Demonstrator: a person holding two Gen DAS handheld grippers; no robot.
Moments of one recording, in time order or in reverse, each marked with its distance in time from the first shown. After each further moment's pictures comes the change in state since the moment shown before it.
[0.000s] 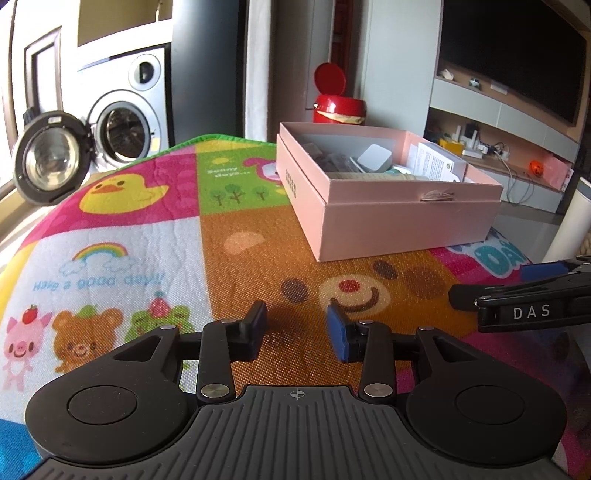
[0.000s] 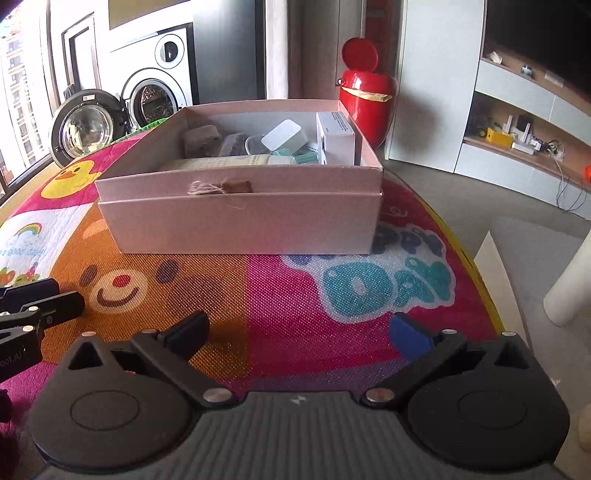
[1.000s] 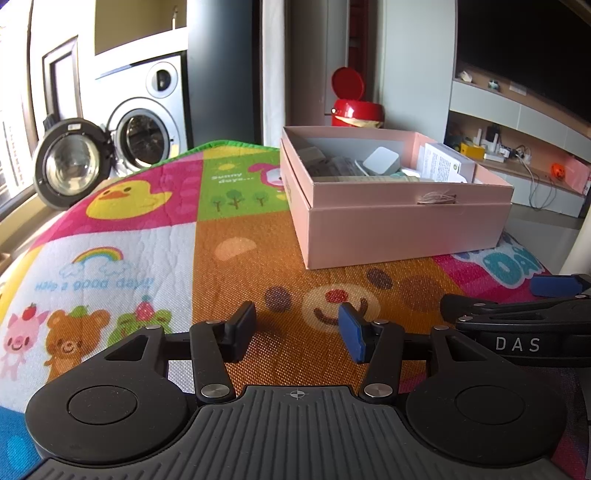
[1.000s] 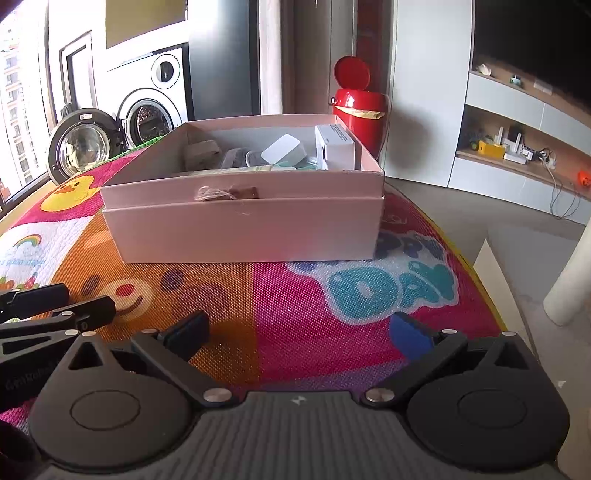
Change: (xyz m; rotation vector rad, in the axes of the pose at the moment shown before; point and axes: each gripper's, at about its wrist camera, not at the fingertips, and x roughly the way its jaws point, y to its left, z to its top) left arm 0.009 -0.026 0.000 0.003 -0.018 0.096; right arm -0.002 0.007 -0.010 0.028 -0.073 -0.016
